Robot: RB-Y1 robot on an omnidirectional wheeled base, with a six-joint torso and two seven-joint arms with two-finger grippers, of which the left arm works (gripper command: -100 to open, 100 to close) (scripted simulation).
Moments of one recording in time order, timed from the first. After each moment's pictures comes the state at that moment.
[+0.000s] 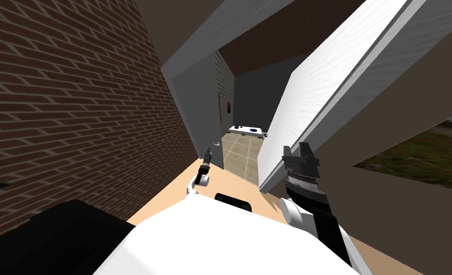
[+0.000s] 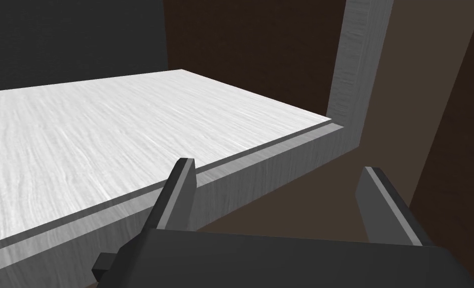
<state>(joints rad) 0.16 0.08 0.06 -1.47 0.04 -0.60 -0.06</state>
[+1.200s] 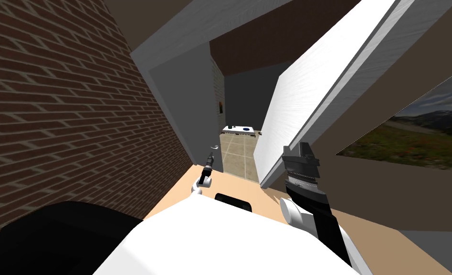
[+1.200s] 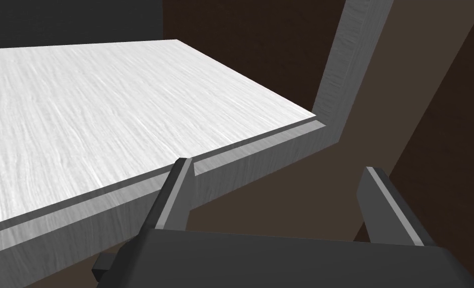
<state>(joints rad) 0.03 0.07 0.07 -1.13 0.06 -0.68 -0.07</state>
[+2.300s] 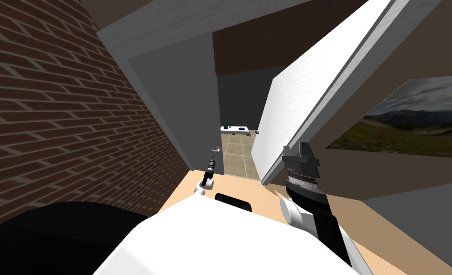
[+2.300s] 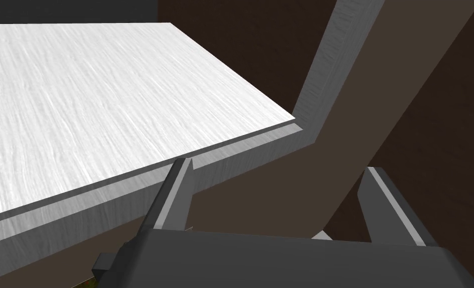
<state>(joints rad) -0.07 0.05 0.08 -0.86 0.09 -0.73 -0.07</state>
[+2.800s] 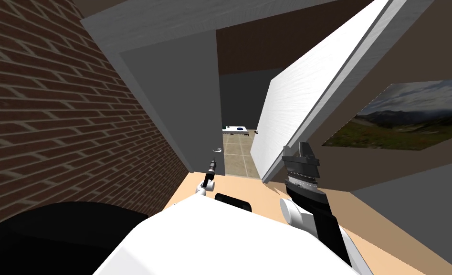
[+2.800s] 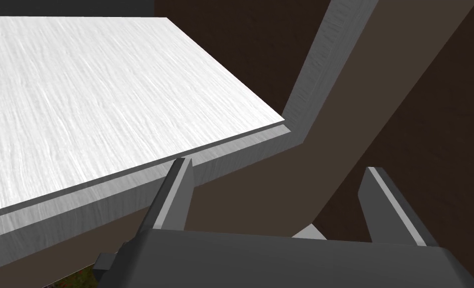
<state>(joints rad) -0.09 0.03 0.09 -0.76 0.09 -0.75 -0.07</state>
